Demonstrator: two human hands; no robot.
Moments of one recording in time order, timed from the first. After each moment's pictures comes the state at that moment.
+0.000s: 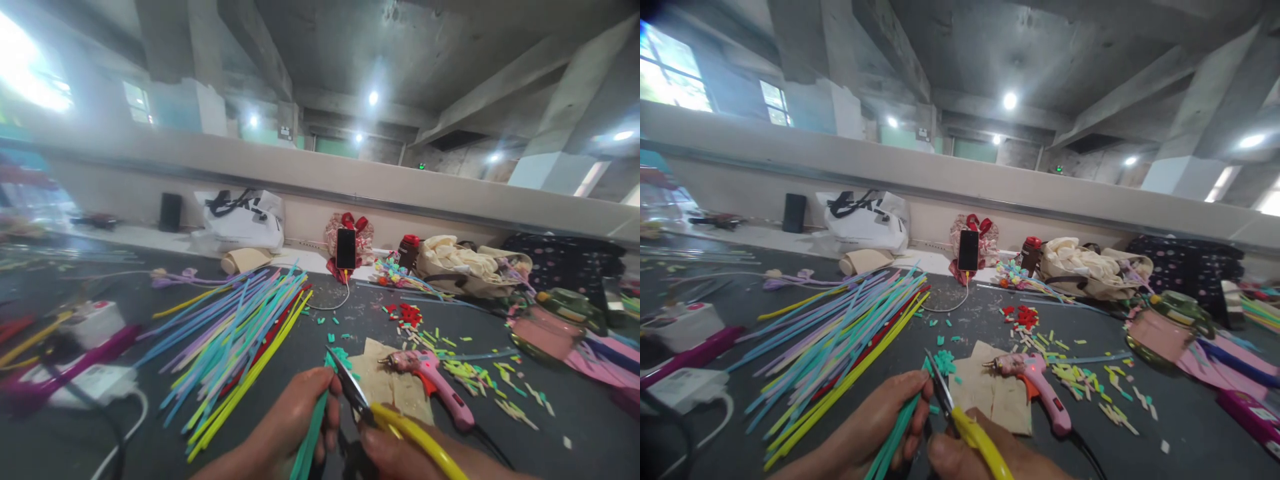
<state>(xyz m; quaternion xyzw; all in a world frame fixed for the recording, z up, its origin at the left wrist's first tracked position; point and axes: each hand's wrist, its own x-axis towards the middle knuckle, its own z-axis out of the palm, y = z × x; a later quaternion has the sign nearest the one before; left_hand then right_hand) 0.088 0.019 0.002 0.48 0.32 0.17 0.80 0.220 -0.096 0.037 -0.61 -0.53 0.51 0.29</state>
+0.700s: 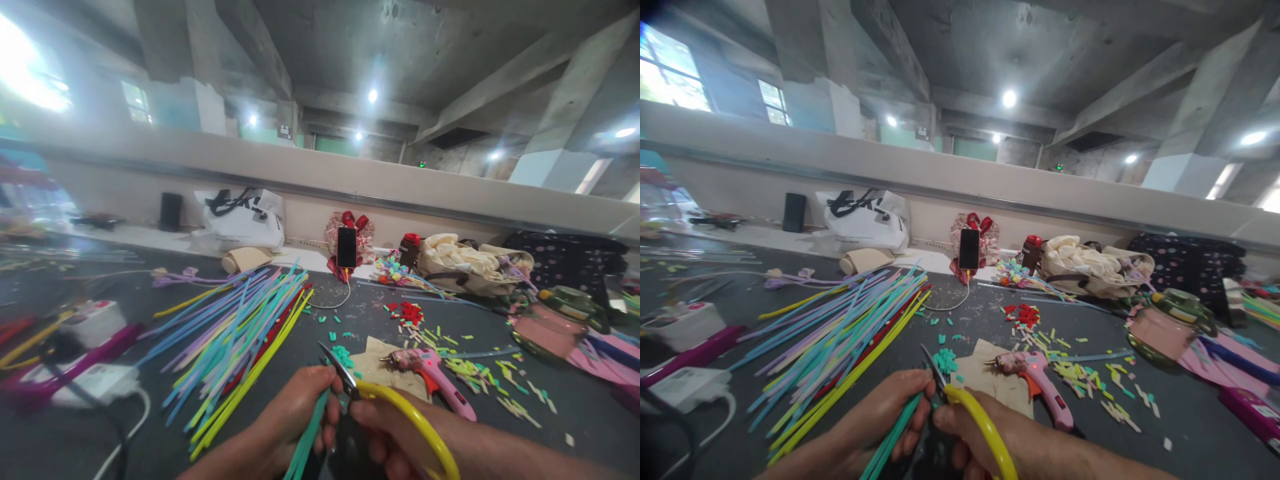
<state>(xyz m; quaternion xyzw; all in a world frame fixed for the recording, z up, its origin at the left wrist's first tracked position) 0.090 0.026 -0.002 0.48 0.33 0.13 0.80 0.204 -0.073 0.039 -0.72 -0.32 0.55 0.27</state>
